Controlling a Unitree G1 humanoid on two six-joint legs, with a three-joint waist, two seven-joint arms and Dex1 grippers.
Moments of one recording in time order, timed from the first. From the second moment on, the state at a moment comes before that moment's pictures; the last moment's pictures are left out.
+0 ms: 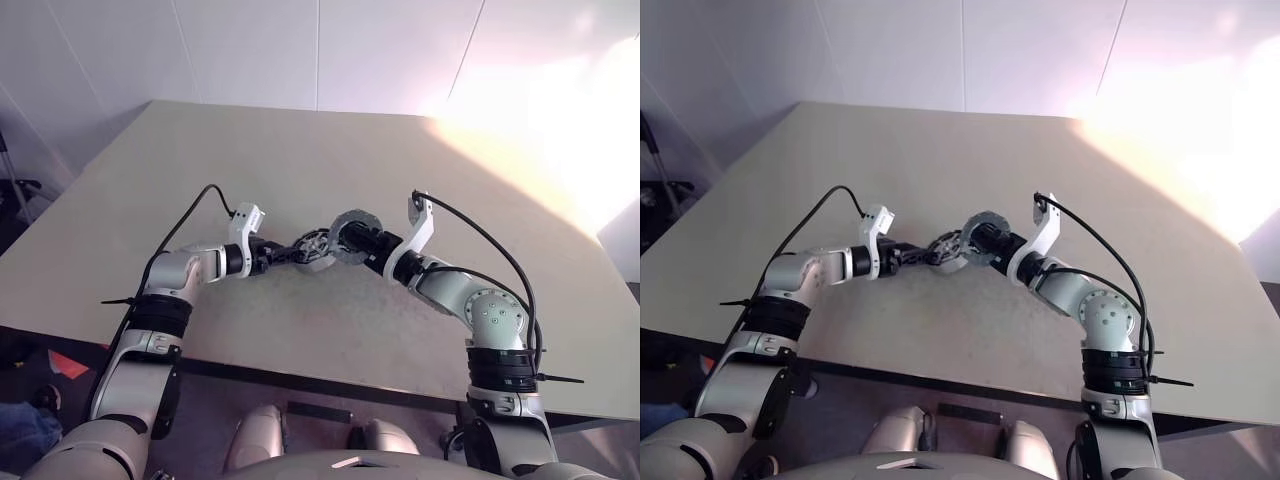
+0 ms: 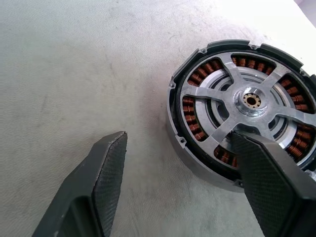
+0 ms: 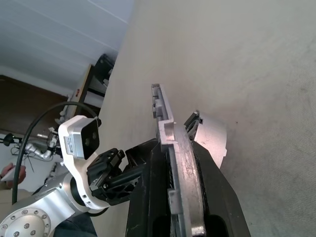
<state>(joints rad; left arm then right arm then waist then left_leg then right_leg) -0.61 0.34 -0.03 0.40 -0.38 0.80 -0.78 -0.36 -0.18 -0.15 -0.08 1.25 0.95 -0.13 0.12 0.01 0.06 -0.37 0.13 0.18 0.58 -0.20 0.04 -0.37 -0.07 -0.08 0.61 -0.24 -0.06</state>
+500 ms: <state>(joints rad) -0.60 0.35 -0.02 0.39 -0.39 0.80 -0.78 -0.38 -0.16 -0.15 -0.06 1.09 0.96 -0.14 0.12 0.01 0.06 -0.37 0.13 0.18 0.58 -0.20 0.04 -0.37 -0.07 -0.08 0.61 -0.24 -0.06</state>
